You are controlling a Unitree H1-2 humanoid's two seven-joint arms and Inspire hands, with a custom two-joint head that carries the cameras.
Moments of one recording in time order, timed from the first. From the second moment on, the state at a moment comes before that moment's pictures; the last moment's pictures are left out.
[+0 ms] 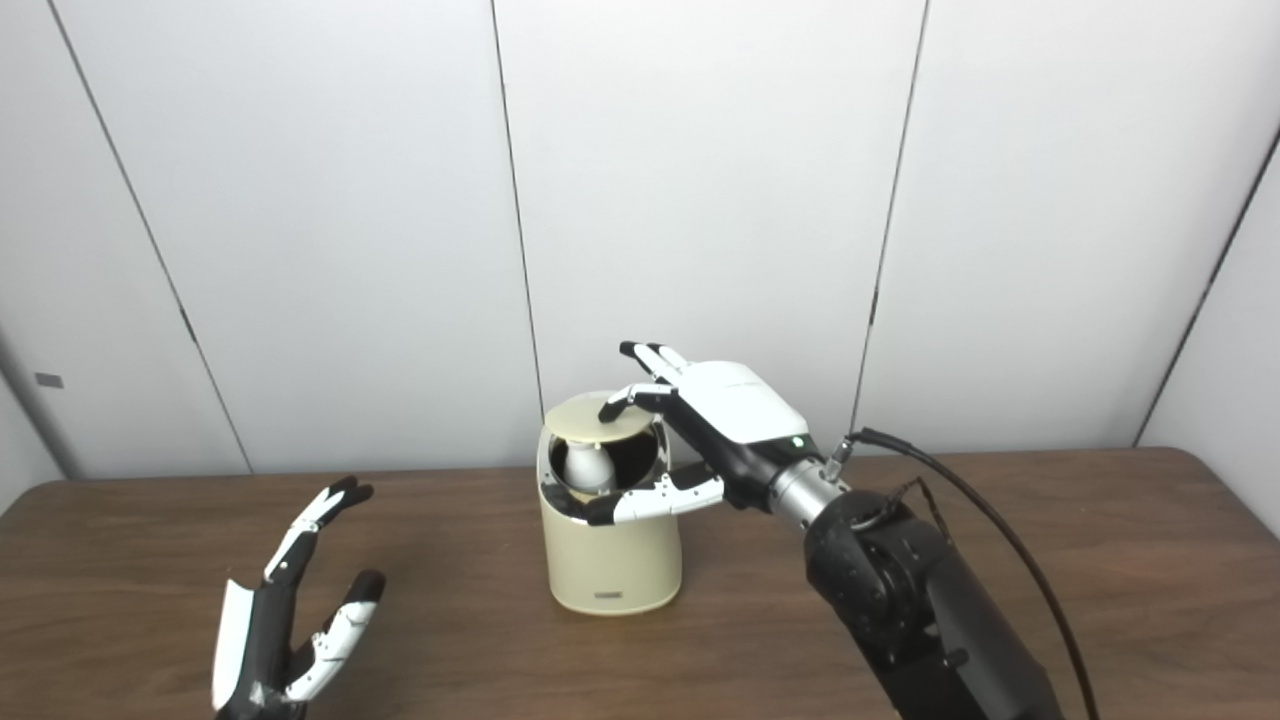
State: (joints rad) left arm -0.17 0.30 -0.27 0.15 0.30 -0.45 0.61; right arm -0.64 -0.33 0.31 -0.07 -0.73 0.08 0.32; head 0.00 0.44
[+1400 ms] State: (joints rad) left arm -0.07 0.21 -0.11 0.04 0.36 -0.45 0.43; right arm -0.55 -0.31 0.32 -0.10 -0.75 0.08 0.33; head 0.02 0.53
